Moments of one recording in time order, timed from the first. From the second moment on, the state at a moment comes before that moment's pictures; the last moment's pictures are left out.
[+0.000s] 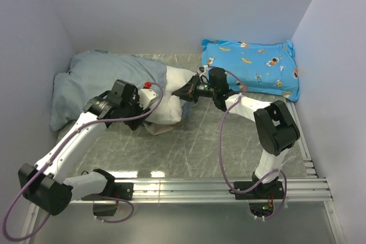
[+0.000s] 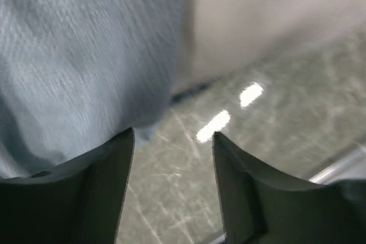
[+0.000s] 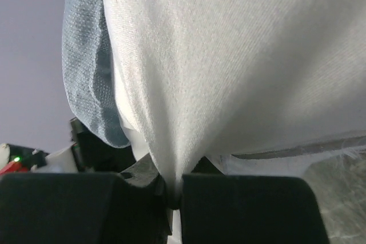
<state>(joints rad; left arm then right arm) -0.46 1.14 1.12 -0.92 0.08 0.38 0.46 1.79 1.08 0.39 -0.73 1.31</state>
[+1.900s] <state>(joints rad) -0.35 1.79 1.71 -0.86 0.02 -0.07 0.61 1.62 0.97 -0.05 -0.74 0.64</state>
